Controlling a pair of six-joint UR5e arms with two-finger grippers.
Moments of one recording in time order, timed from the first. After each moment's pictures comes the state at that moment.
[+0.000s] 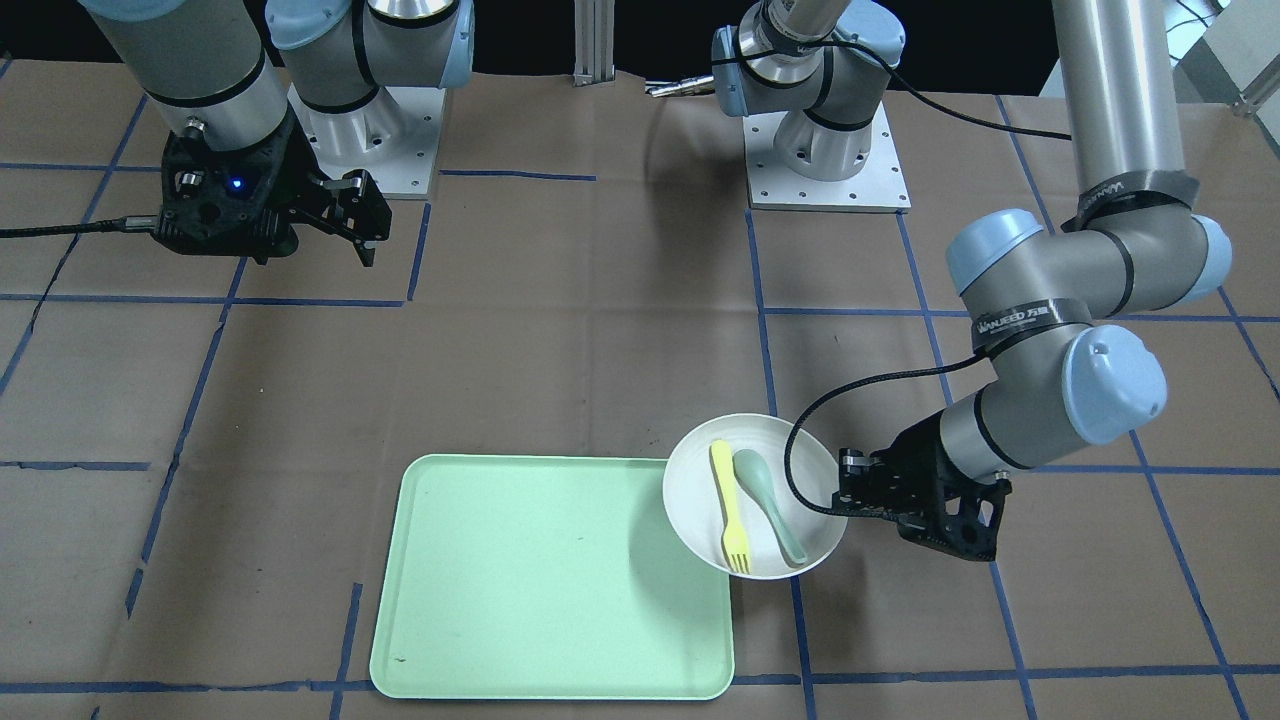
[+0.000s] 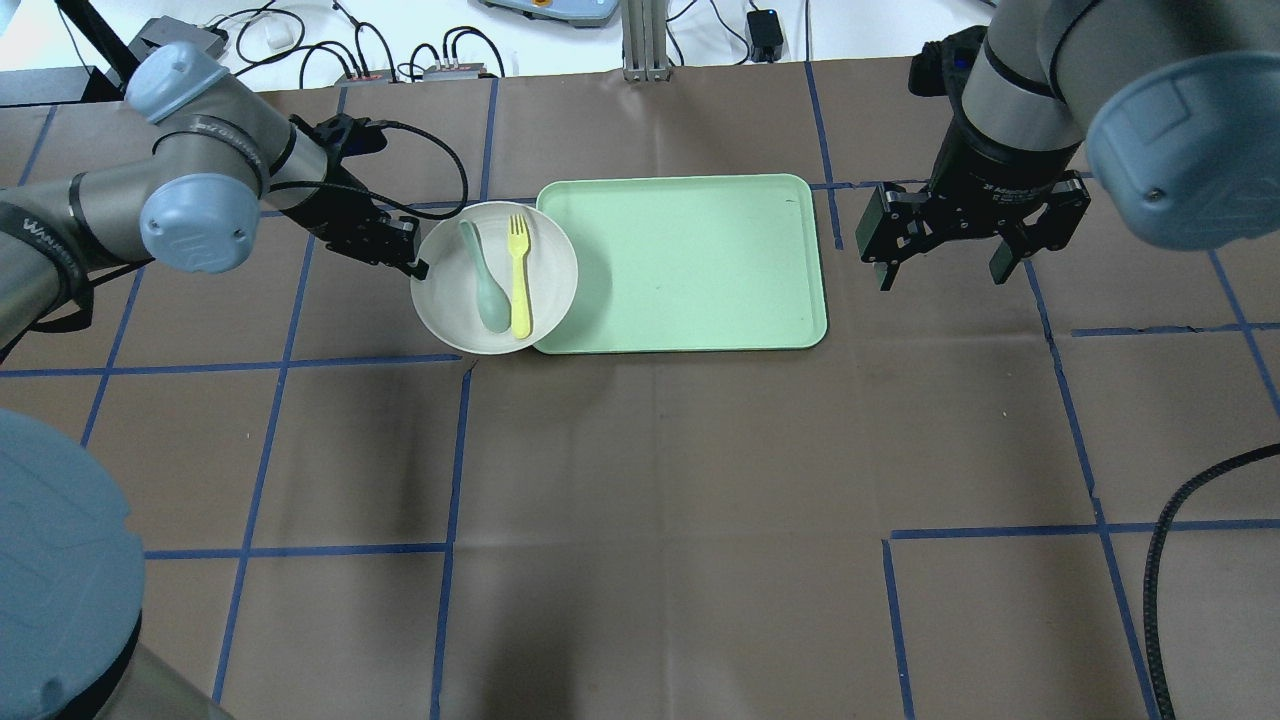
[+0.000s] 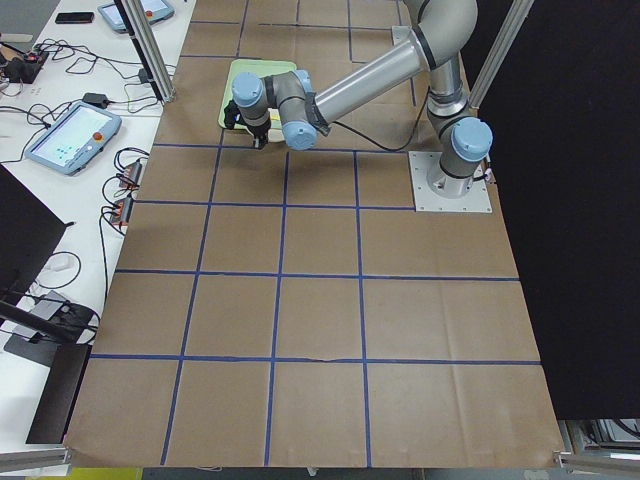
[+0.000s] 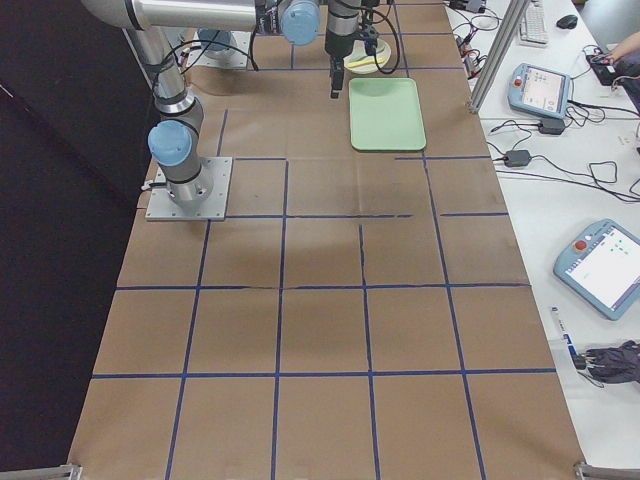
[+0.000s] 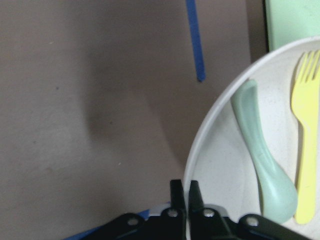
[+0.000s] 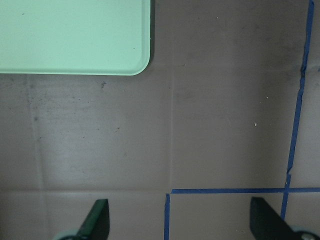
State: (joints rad) left arm -1.39 -2.03 -1.63 -1.13 1.23 0.39; right arm 1.58 -1.58 1.65 -1.58 -1.59 0.00
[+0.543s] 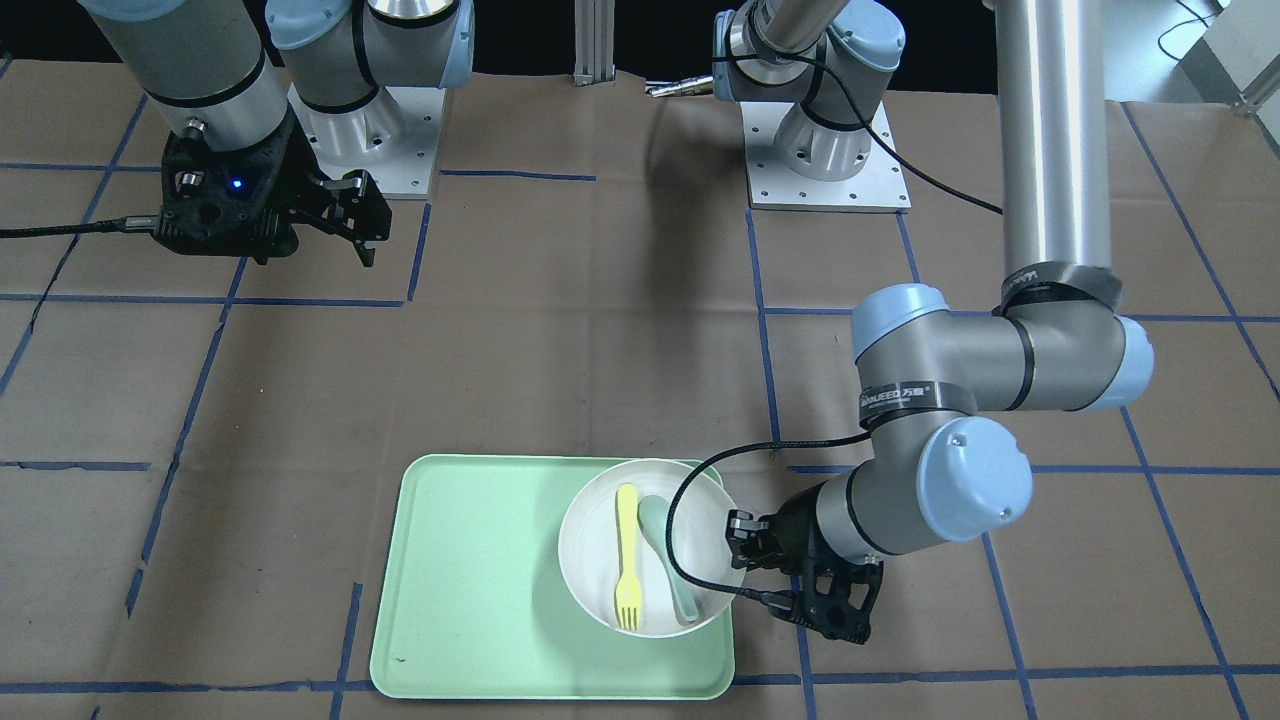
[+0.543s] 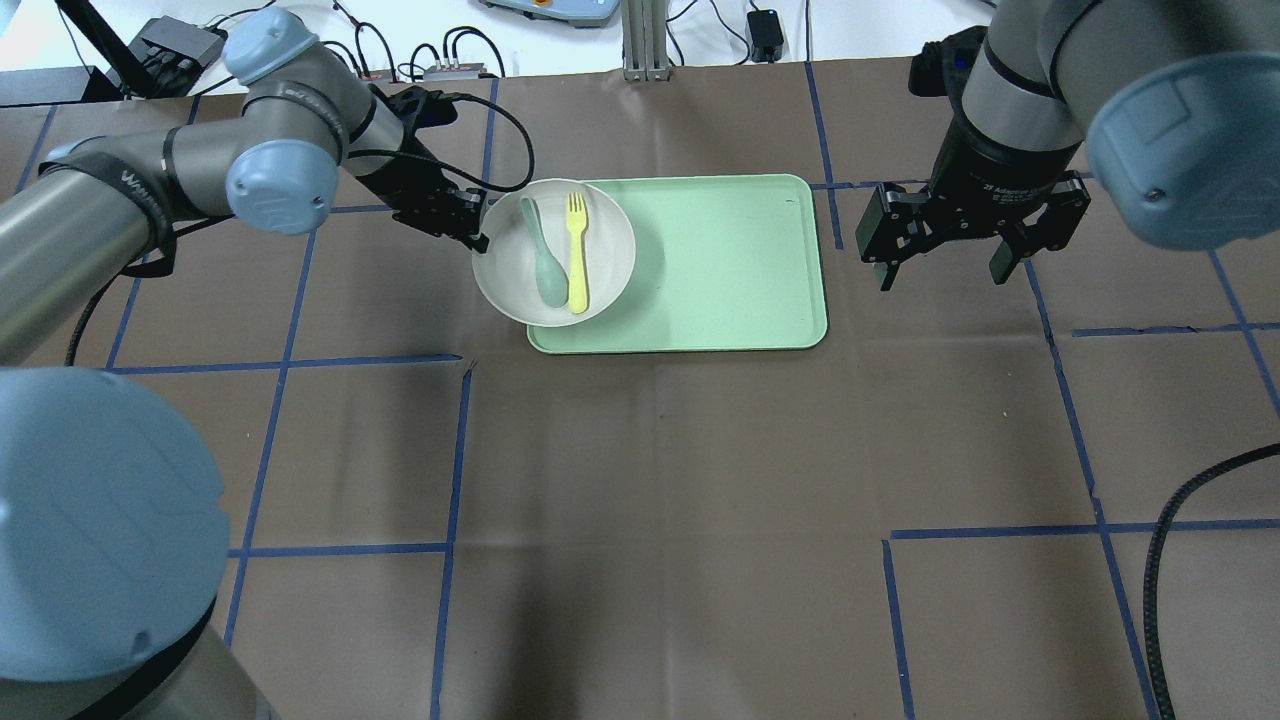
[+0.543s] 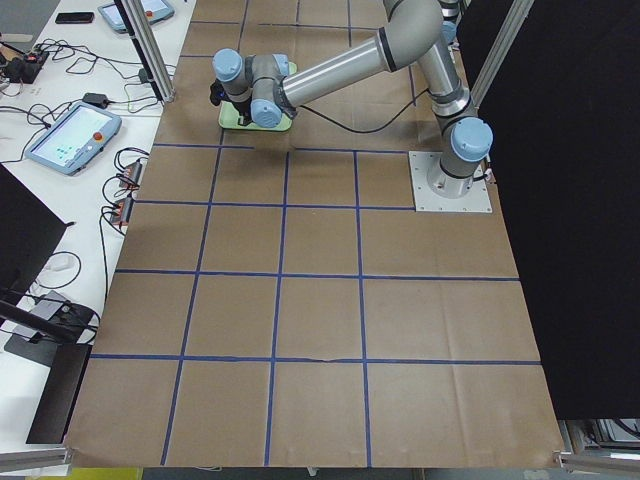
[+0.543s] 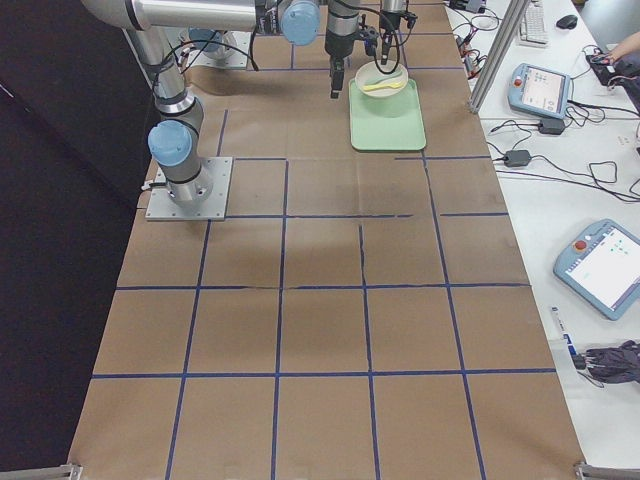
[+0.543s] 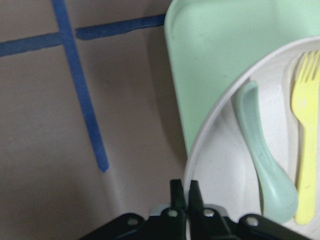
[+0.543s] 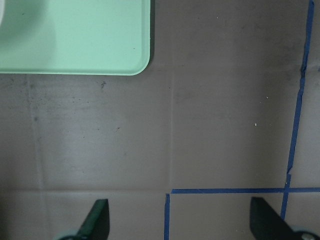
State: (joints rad) left arm -1.57 -2.21 -1.39 -1.17 1.23 0.25; right arm 1.58 -1.58 1.65 -1.58 -1.59 0.00
